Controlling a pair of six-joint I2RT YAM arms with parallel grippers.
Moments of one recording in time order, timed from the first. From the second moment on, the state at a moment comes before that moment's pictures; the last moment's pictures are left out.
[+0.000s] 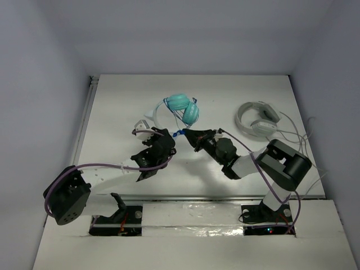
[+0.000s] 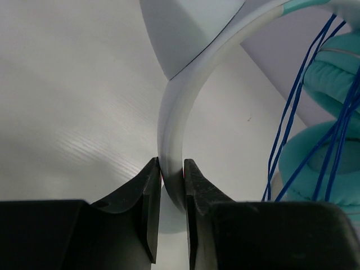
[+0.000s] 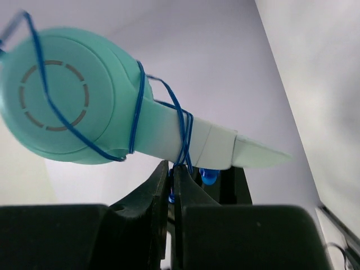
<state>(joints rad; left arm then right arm) -0.92 1.25 0.59 0.19 -0.96 -1.14 0.79 1.70 0.49 1.24 0.11 1.98</state>
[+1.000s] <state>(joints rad) -0.90 1.32 0.79 0.02 -0.53 -1.04 0.76 1.40 0.63 0.85 0.23 1.83</state>
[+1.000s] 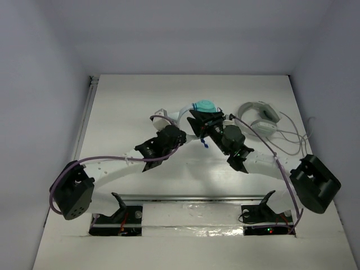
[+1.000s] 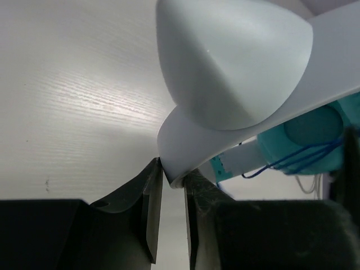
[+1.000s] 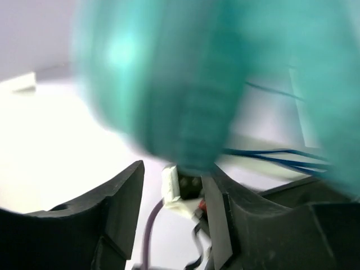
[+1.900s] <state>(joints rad) -0.65 1.58 0.79 0.04 -0.18 -0.94 0.76 0.96 0.76 0.25 0.17 1.19</state>
